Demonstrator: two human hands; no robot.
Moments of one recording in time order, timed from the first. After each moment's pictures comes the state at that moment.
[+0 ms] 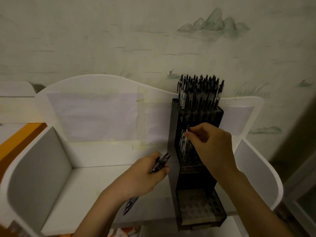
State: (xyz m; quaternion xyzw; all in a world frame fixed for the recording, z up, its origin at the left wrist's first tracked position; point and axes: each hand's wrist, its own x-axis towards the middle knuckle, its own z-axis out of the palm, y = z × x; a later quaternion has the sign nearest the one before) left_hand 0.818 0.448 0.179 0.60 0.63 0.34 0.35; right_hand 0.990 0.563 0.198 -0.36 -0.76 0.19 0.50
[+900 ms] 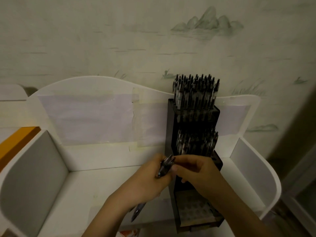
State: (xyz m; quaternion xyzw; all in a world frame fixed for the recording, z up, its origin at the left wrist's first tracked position) left_hand 0.834 0.459 0.169 0.60 0.62 0.35 0.37; right_hand 1.000 0.521 0.169 -0.38 -0.69 0.53 0.32
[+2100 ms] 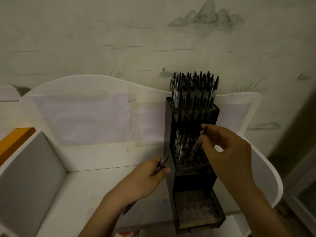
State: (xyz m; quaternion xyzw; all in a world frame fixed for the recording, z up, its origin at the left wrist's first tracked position) left_hand 0.827 0.475 0.160 0.63 0.64 0.30 0.32; right_hand 1.023 0.556 0.191 -0.37 -0.70 0.24 0.57
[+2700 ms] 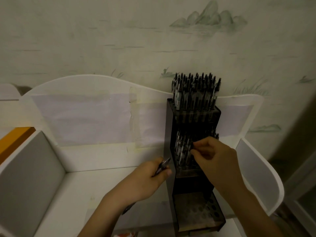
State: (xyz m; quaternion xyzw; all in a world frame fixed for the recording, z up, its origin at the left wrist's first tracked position) left_hand 0.827 0.476 0.165 0.64 0.63 0.31 0.32; right_hand 1.019 0.568 0.165 -0.40 -0.74 0.26 0.48
